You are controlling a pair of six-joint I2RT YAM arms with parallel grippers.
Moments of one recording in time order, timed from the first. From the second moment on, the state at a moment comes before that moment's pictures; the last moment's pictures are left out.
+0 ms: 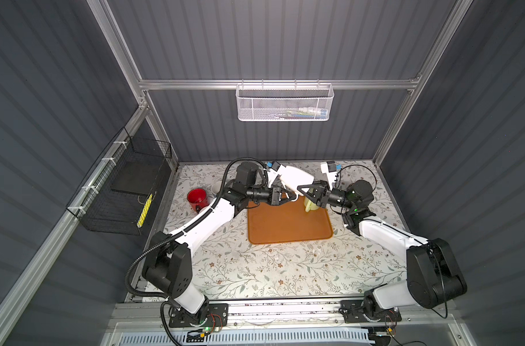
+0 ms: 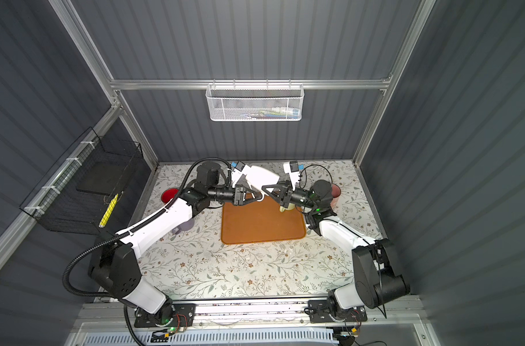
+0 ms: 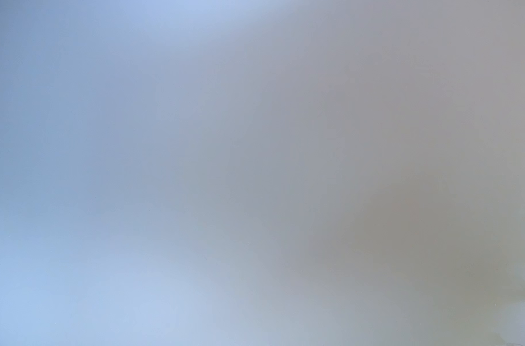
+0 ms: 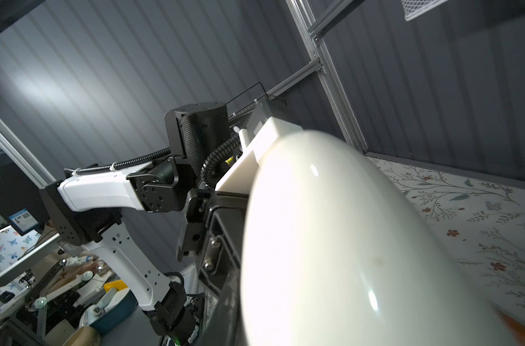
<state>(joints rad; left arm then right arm) -0.57 1.60 1.30 -0.15 0.88 -0.42 0.32 1.45 0.82 0.88 -0.99 0.75</state>
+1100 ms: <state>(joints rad) -0.44 1.40 1.28 -0.39 0.29 -0.25 0.34 1.25 1.10 -0.25 -0.57 0.35</state>
